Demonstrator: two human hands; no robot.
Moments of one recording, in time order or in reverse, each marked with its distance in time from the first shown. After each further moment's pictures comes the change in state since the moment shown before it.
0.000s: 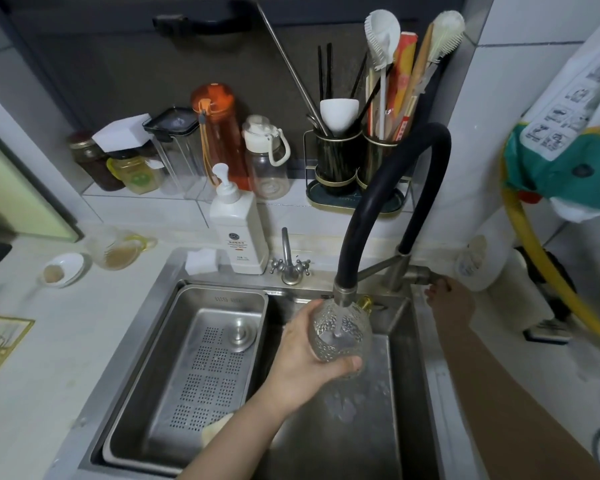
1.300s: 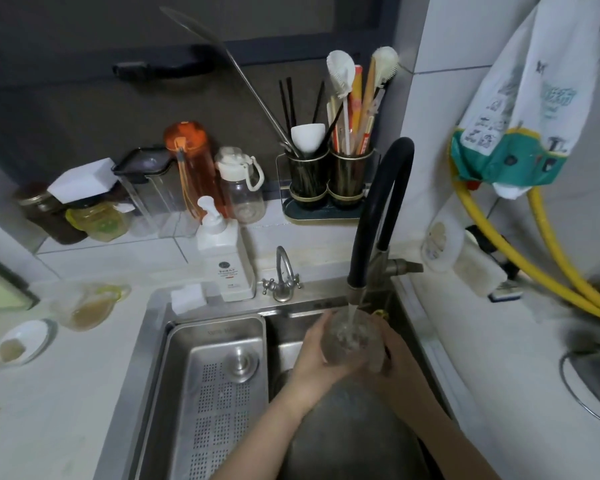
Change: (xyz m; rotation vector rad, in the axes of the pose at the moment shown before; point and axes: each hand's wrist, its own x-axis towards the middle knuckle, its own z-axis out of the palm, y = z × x) left_hand 0.003 0.001 -0.031 -0.124 -0.316 0.023; right_hand -0.203 -0.005 0.011 -0.132 -0.435 -0.337
